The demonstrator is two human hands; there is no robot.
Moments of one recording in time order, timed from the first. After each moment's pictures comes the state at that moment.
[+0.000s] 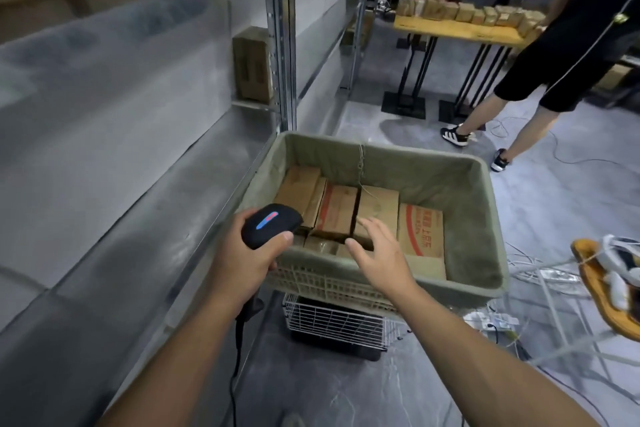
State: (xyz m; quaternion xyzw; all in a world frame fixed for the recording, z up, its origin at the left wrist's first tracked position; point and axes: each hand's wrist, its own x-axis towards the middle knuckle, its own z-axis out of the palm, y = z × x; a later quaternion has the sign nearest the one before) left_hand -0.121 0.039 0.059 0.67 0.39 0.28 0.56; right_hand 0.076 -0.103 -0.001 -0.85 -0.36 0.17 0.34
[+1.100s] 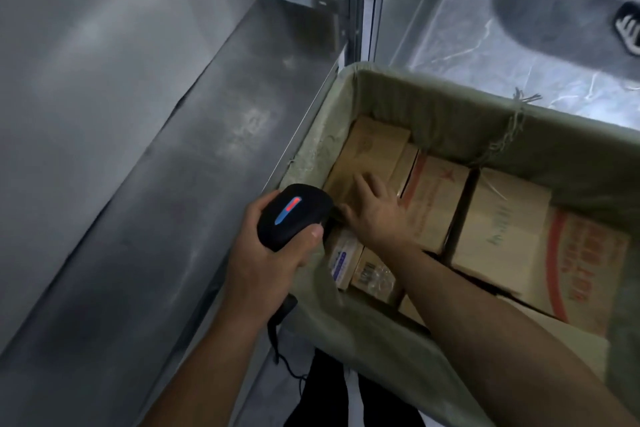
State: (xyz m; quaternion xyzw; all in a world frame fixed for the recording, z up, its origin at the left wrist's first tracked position) left_hand 0.011 0.214 -0.036 0.57 0.56 0.23 0.56; right_hand 0.197 0.185 -0.187 -0.84 -0.44 0.27 0.16
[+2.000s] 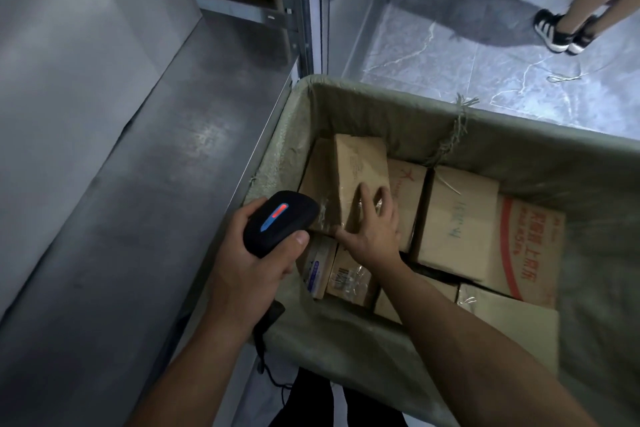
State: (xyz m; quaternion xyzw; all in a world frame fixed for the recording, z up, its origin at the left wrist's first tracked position) left_hand 0.029 0.224 -0.039 0.58 0.52 0.19 0.60; right_hand 0.206 0.146 -0.177 -0.88 -0.27 0.32 0.22
